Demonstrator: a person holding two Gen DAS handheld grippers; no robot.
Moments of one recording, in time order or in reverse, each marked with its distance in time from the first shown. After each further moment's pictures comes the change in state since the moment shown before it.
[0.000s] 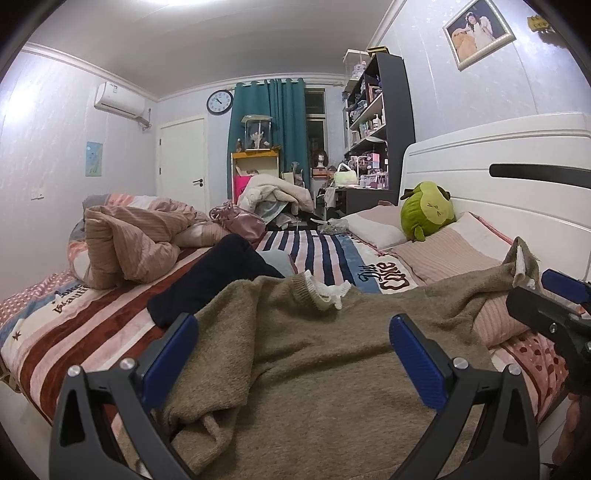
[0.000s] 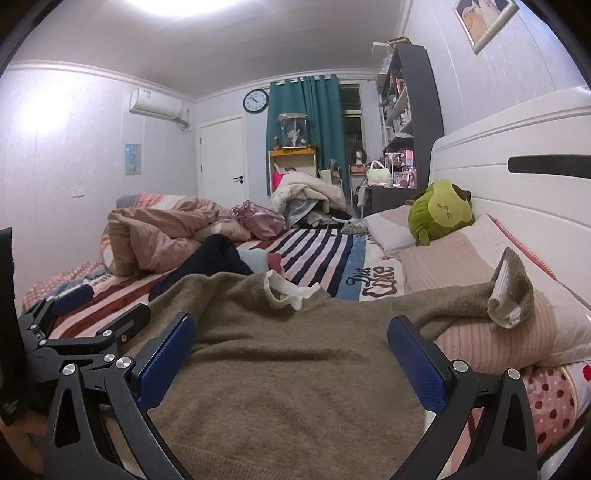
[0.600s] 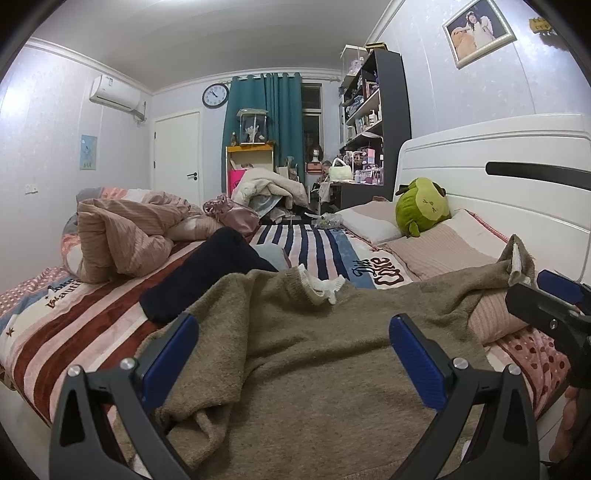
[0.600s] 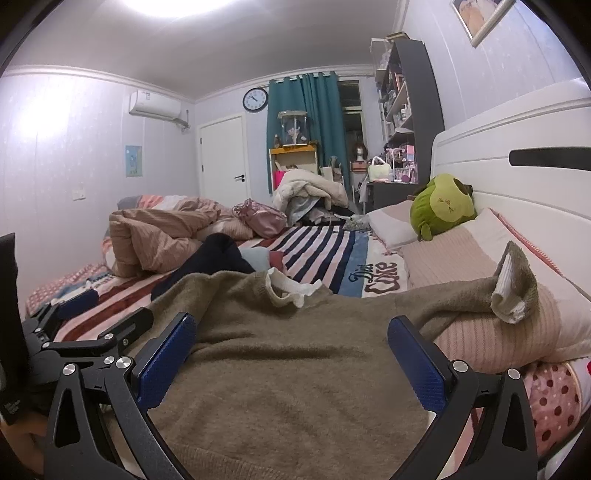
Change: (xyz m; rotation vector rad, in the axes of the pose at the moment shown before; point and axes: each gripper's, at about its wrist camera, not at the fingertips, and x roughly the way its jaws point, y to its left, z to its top) left arm 0.005 -0.001 0.000 -0.005 0.037 -0.027; right arm 0.001 0.003 -0.002 0.013 0.006 0.009
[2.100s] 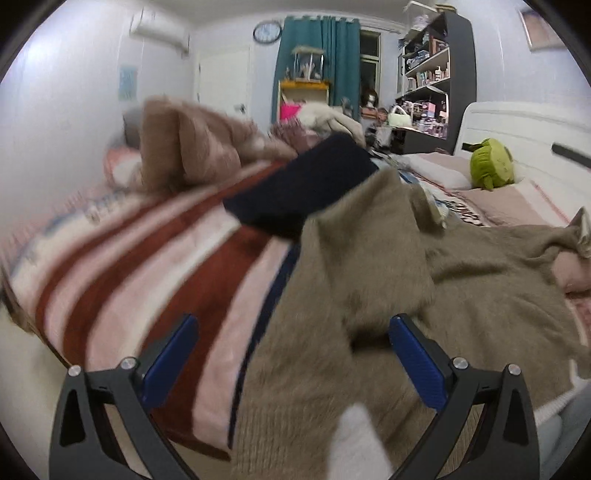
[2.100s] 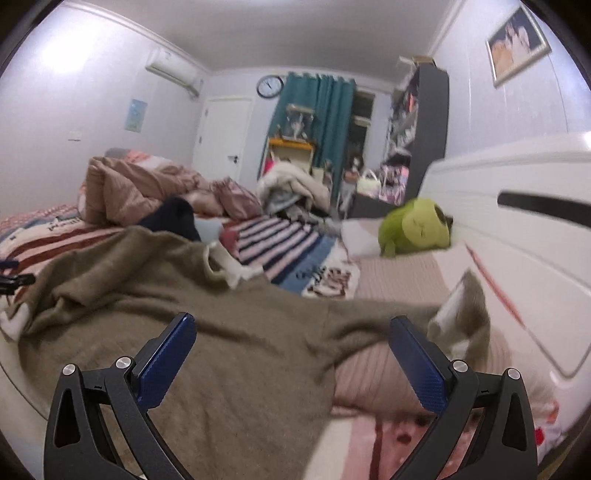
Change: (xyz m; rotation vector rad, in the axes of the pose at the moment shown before) left arm 0.033 0.188 -0.097 -0.147 0.259 0.102; right arm -0.012 -0.028 -0.031 -0.211 0.043 -0.106
